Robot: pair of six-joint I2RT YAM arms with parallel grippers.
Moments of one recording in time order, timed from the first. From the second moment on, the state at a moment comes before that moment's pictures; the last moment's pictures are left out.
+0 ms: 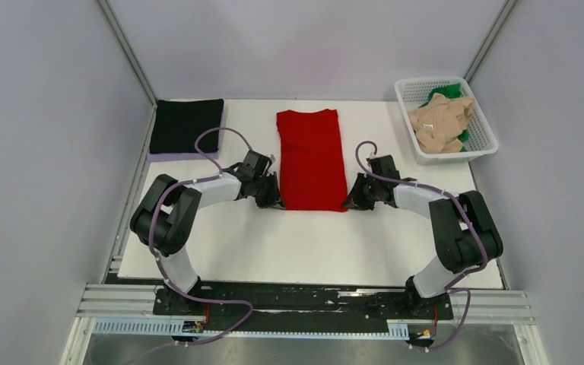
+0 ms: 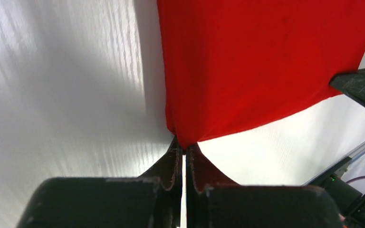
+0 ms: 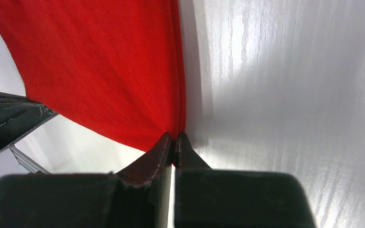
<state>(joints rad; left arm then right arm) -0.51 1.78 0.98 -0.20 0.30 -0.66 0.28 1.62 0.77 -0.12 -0.35 0.64</state>
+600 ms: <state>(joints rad) -0.60 1.15 0.73 -0.54 0.32 -0.64 0.40 1.21 0.72 -0.53 -0.53 0.62</state>
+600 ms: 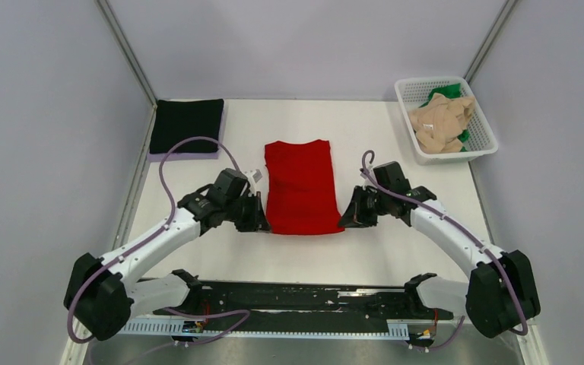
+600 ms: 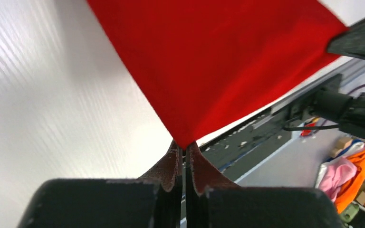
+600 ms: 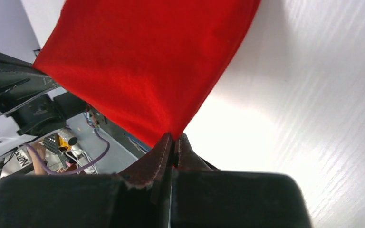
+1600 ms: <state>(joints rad) -0.28 1.75 1.39 -0.40 0.29 -0.54 0.22 1.83 1.51 -0.48 -0.56 0.59</state>
